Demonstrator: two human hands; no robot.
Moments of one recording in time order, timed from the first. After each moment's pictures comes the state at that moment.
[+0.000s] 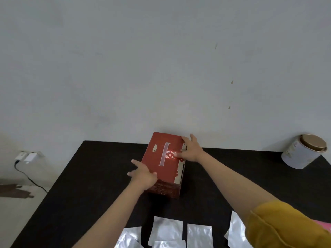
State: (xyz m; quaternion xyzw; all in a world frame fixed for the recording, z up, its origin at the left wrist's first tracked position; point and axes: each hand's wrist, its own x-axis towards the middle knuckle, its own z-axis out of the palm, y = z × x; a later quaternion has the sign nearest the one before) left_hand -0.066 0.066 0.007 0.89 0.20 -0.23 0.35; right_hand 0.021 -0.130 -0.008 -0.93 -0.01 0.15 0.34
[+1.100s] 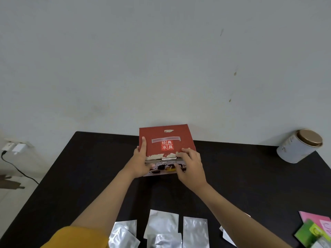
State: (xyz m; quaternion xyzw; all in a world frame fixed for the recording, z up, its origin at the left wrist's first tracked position) left_hand -0.024 0.096 -0.041 0.92 -0.04 -0.18 0.34; right_hand -0.063 -0.121 -0.075 -0.93 -0.09 -0.17 0.32
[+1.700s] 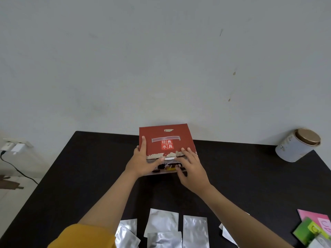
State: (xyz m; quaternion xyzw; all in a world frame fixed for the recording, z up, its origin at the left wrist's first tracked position) left_hand -0.027 0.088 -0.047 0.92 0.00 -0.13 0.36; right_hand -0.073 -0.130 -0.078 -0.95 -0.15 -0.15 0.25
